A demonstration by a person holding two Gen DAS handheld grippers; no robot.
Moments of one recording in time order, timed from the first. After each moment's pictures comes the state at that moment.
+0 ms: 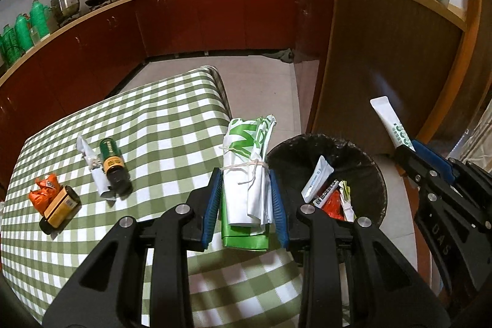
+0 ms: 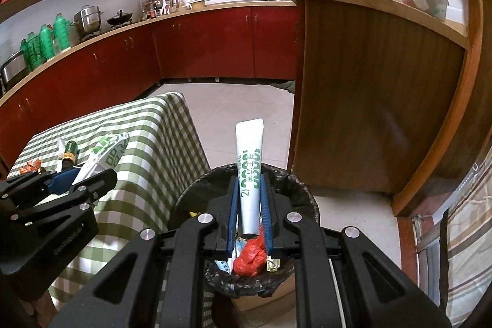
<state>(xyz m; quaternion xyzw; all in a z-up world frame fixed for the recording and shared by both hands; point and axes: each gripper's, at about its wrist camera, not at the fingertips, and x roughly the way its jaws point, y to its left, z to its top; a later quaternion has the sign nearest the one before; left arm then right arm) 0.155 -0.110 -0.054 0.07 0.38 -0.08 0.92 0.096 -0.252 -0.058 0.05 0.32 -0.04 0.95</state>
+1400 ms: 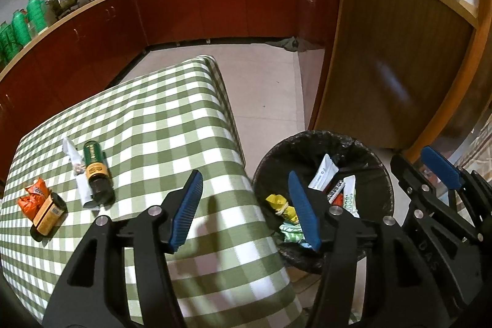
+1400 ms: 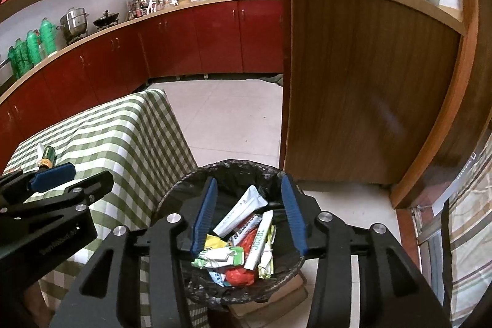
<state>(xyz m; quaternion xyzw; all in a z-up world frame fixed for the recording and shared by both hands) 0.181 -0.120 -0.062 0.07 0.41 -0.07 0.91 0.116 -0.268 -0.071 0.06 0.33 -0.06 0.94</state>
